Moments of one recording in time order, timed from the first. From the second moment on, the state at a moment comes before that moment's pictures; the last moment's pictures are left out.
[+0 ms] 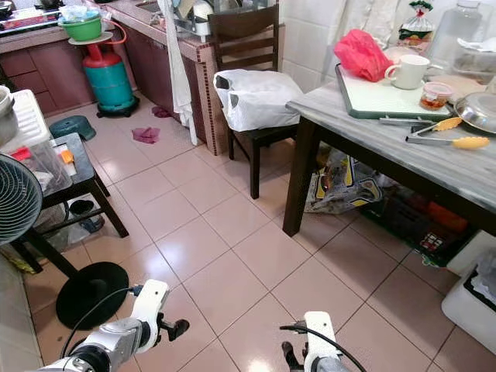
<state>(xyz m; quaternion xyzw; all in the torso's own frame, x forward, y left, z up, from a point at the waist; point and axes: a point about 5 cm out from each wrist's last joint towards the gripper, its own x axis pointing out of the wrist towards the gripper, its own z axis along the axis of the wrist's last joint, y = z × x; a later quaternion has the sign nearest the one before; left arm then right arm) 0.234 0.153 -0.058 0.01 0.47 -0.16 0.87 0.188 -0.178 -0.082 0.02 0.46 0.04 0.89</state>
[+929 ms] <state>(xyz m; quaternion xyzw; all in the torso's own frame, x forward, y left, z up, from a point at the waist) 0.237 0.150 -0.056 0.06 0.46 -0.19 0.86 0.185 -0.181 -0.084 0.00 0.45 0.01 0.89</state>
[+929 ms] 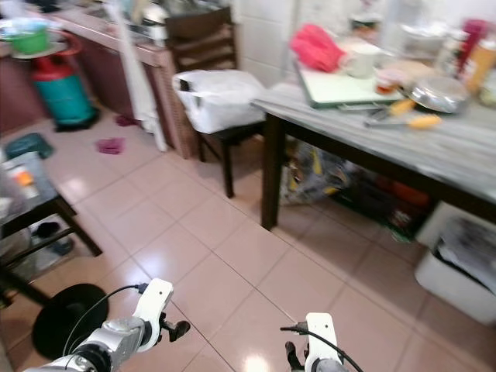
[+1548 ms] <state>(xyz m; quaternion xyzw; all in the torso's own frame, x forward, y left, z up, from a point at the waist) 0.237 0.152 -0.056 0.07 0.46 -0.19 0.86 0.179 -0.175 -0.087 0.01 0.46 0.02 0.89</state>
